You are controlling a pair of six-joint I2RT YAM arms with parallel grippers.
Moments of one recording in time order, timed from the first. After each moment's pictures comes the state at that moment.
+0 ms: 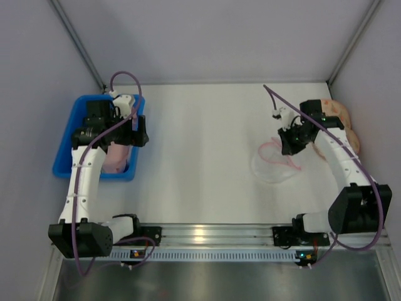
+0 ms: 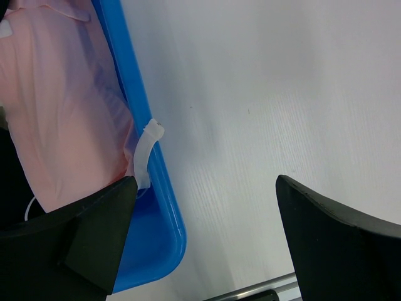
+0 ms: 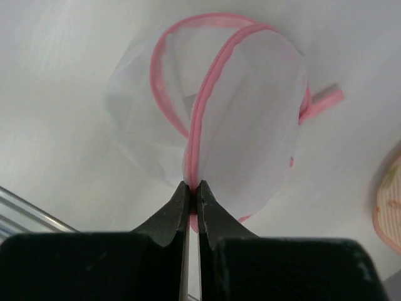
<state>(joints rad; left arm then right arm) 0.06 1.17 1.26 -0.90 0.29 0.15 0.04 1.33 1.13 -0.98 -0.27 -0.49</state>
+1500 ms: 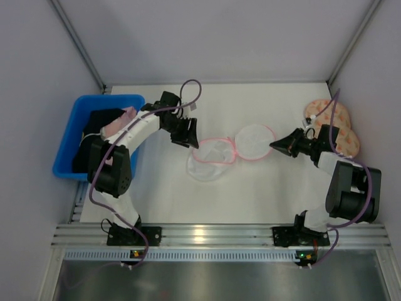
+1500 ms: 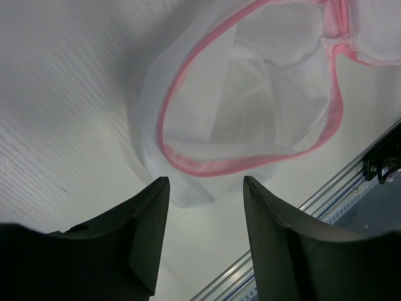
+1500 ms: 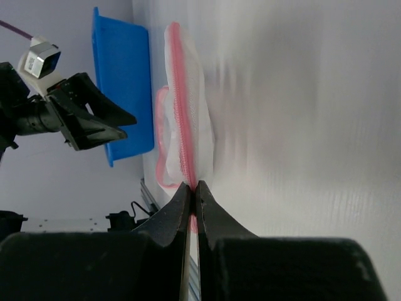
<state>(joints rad) -0.35 1.79 1.43 -0.77 0.51 -0.12 -0.25 1.49 0.64 0.16 -1.04 0.68</state>
